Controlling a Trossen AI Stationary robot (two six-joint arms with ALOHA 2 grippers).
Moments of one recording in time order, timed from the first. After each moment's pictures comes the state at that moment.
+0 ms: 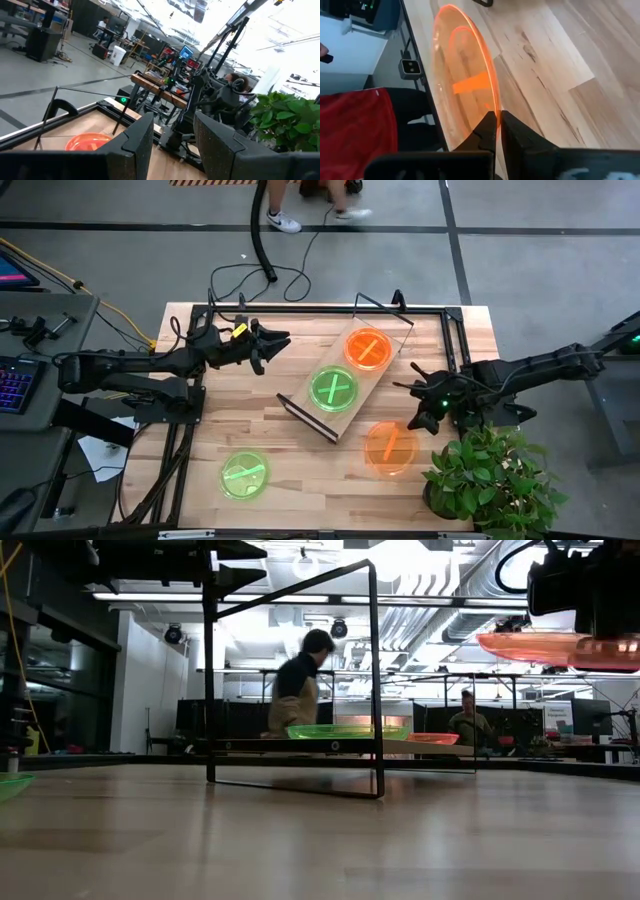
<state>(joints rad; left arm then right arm) 0.26 0.99 0.50 0.63 0.01 -0.47 0.17 0.73 0.54 -0.60 -0.32 0.92</state>
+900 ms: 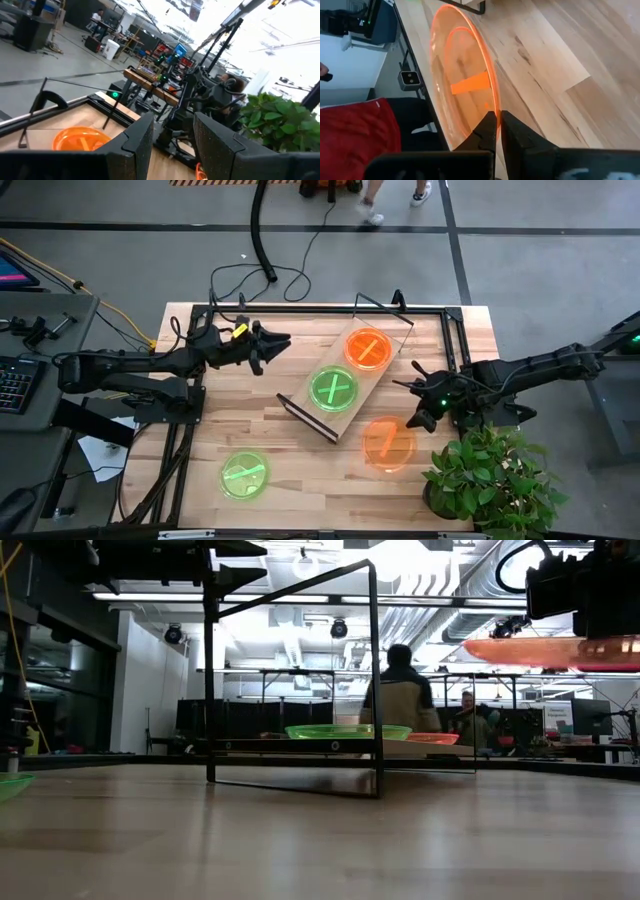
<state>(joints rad) 0.26 0.99 0.50 0.63 0.05 -0.53 0.17 0.73 0.54 -0.59 -0.29 0.99</state>
